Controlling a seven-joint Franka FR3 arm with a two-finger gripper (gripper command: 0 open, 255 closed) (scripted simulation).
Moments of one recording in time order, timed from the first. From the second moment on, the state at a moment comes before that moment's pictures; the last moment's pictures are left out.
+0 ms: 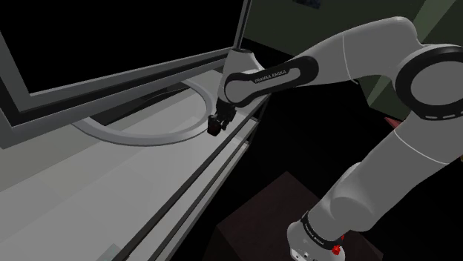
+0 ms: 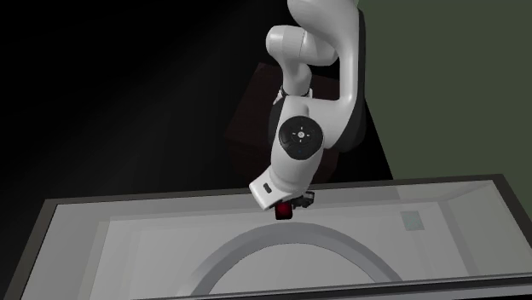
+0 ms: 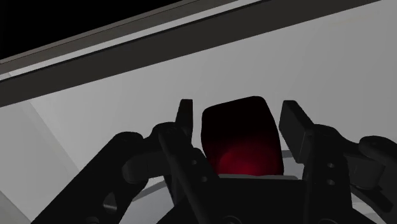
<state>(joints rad) 0.04 -0.04 0.12 -2.30 0.00 2.30 0.07</state>
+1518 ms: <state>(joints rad) 0.04 -0.12 0.12 -2.21 0.01 2.13 0.07</state>
